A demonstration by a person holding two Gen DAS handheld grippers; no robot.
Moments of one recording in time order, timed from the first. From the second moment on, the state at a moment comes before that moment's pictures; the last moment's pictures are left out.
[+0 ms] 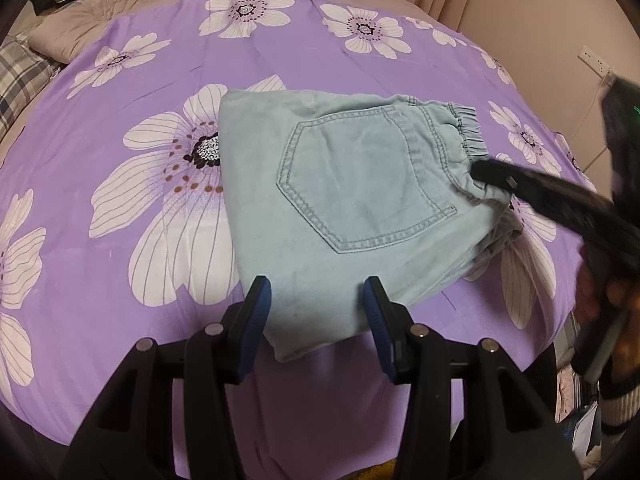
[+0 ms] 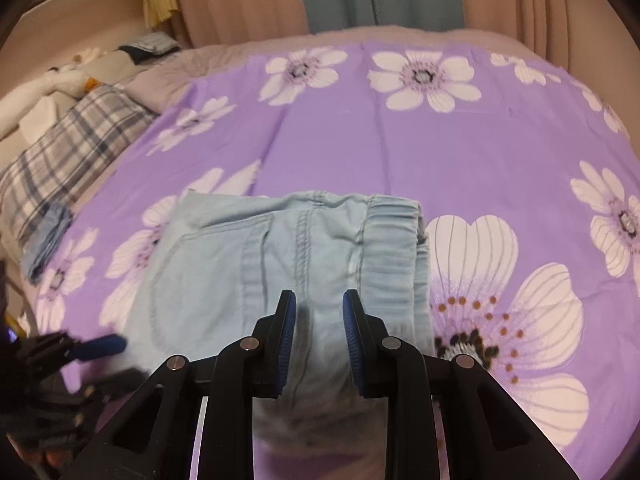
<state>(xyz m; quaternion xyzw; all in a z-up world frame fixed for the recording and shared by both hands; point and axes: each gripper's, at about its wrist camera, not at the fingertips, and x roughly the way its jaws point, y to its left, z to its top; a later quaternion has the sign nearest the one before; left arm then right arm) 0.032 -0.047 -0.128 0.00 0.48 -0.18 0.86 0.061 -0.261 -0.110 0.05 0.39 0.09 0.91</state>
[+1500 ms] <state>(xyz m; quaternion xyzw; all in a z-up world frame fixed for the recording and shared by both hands) 0.064 0.003 -0.122 -0.22 0.51 -0.21 0.80 0.033 -0.345 -0.147 0.33 0.45 0.12 0.82</state>
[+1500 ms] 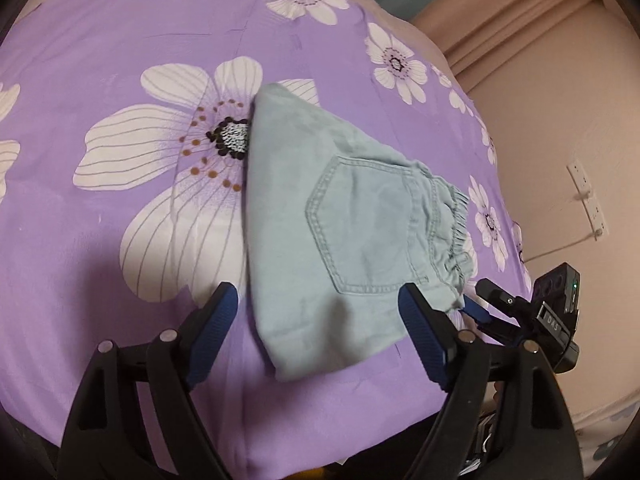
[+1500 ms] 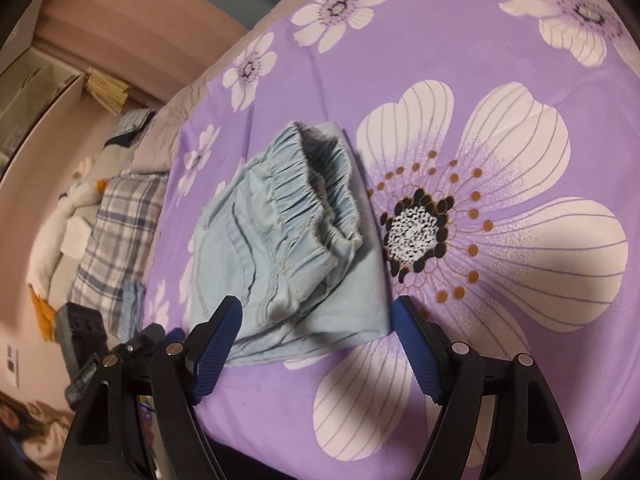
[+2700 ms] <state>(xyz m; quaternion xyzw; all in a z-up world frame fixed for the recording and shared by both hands) 0.123 -0.045 -0.144 -0.16 0.53 -0.24 0.80 0.090 -0.327 -0.156 0.26 0.48 0.17 0.82</state>
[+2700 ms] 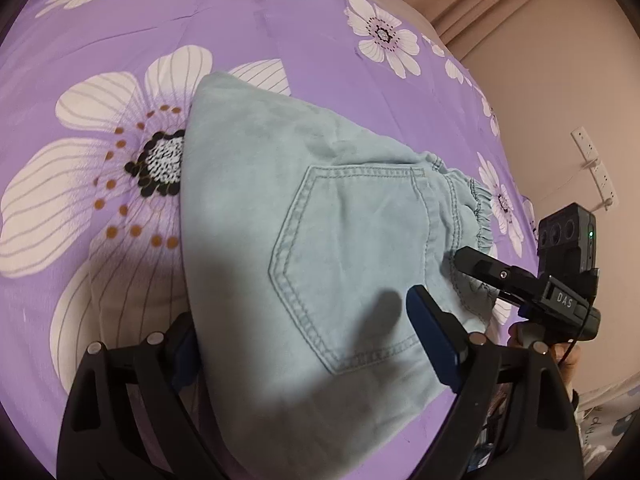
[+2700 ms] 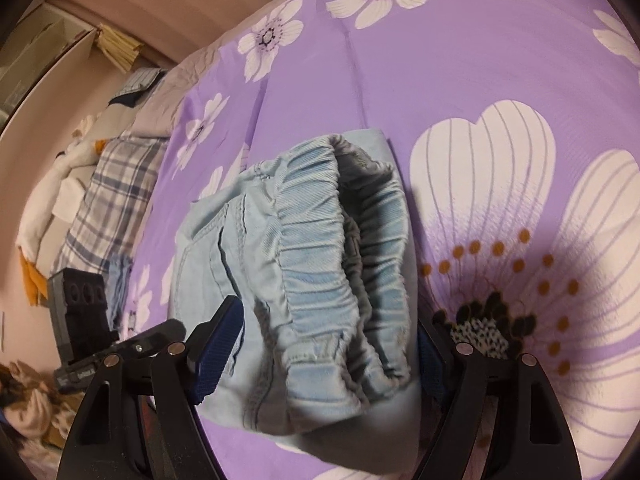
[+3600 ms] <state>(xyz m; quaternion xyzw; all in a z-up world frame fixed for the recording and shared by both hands) 0.132 -0.056 -0.145 -0.16 0.53 -0.24 0.80 0.084 -0.297 -0.147 0.19 0.44 0.13 0.87</state>
